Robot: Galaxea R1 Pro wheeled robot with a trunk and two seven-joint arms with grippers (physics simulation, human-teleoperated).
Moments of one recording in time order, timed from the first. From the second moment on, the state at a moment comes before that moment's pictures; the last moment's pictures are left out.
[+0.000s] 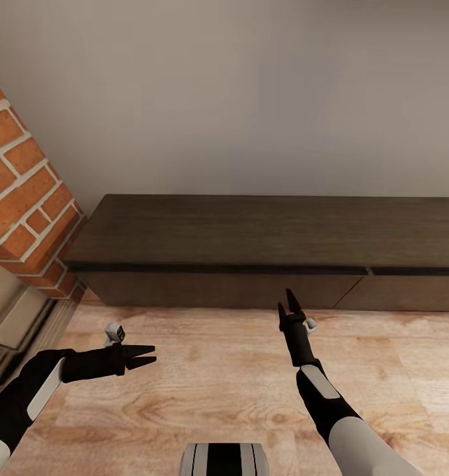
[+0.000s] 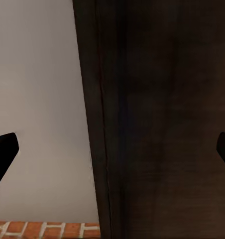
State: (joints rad) left arm -0.53 0.38 -0.08 -0.96 0.47 0.99 -1.34; right arm -0.64 0.06 0.02 -0.52 -1.49 0.03 0.94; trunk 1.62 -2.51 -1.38
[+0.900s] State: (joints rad) left arm -0.53 0.38 -0.08 -0.96 0.47 0.99 -1.35; right arm -0.64 0.05 0.02 -0.52 -1.48 0.03 1.03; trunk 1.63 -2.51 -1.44
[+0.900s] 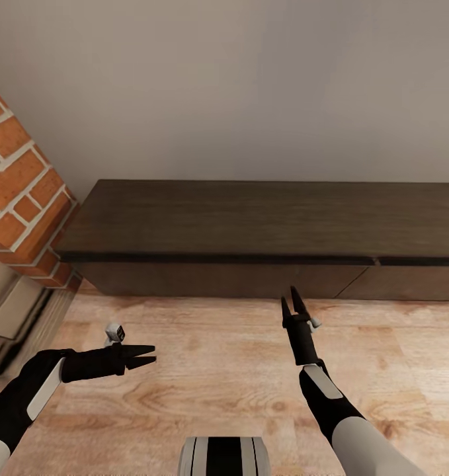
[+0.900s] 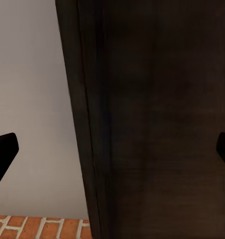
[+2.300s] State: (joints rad) left arm -0.53 0.38 -0.08 -0.97 0.51 0.99 -1.35; right arm -0.64 0.05 0.08 -0.53 -1.48 0.02 1.03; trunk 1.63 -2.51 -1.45
